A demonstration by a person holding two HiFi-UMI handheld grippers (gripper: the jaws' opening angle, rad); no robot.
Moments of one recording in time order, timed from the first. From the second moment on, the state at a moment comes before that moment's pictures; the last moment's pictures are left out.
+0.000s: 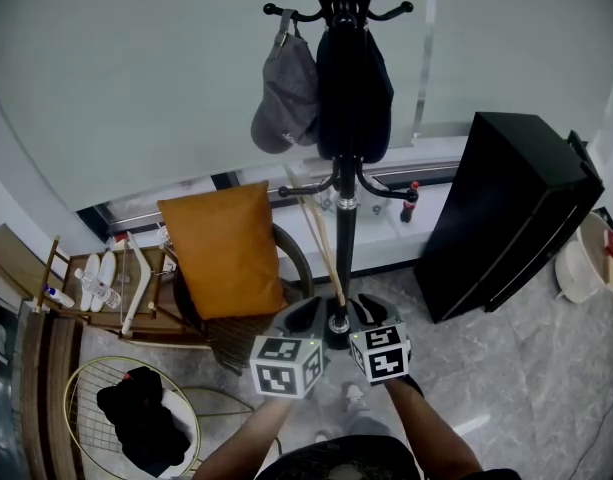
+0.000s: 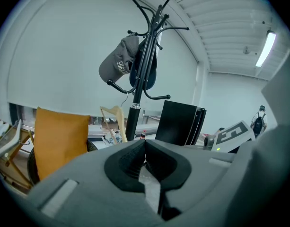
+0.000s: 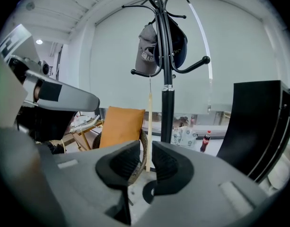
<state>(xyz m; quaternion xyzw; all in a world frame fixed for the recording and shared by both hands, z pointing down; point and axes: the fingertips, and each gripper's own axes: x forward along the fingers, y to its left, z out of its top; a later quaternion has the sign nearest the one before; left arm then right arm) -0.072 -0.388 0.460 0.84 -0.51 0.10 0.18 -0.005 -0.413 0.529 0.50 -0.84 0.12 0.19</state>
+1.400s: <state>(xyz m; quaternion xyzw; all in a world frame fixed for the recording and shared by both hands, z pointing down) -0.064 -0.325 0.439 0.86 -0.48 0.08 0.15 -0.023 -0.334 0.429 0.51 -0.85 0.06 0.10</state>
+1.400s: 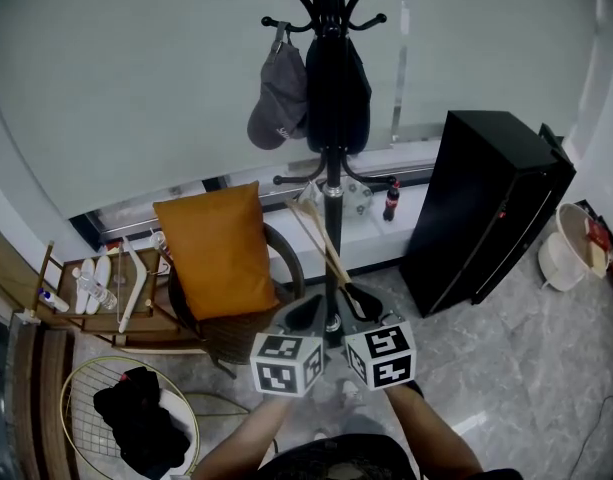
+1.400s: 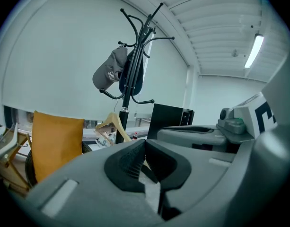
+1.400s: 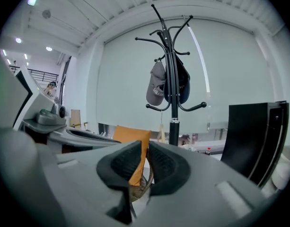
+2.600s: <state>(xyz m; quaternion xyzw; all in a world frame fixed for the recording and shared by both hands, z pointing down) -0.073 -0.298 0.426 0.86 -0.48 0.06 0.14 -0.042 -0.292 0.413 0.49 -0.87 0.06 0.09</state>
